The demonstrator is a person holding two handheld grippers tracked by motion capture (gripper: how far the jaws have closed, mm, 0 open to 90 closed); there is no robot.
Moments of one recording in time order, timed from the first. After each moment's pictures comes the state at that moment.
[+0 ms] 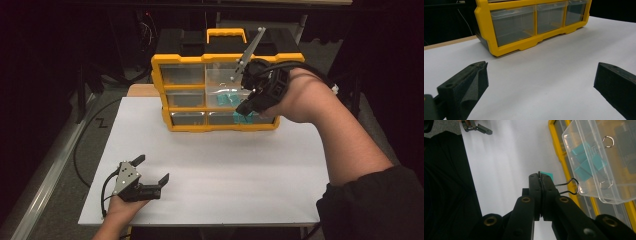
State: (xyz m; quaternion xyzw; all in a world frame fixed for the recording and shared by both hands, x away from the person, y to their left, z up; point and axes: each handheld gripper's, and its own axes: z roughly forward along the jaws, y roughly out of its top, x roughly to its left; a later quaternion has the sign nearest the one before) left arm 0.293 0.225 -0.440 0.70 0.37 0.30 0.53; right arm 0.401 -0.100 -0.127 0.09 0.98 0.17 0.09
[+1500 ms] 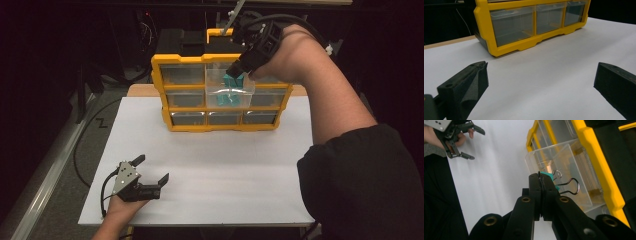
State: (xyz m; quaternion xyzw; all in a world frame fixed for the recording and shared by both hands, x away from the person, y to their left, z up) left arm 0.294 0.226 -0.440 0.70 0.37 0.30 0.54; right arm 0.438 -0.078 -0.074 0.11 0.96 0.20 0.13
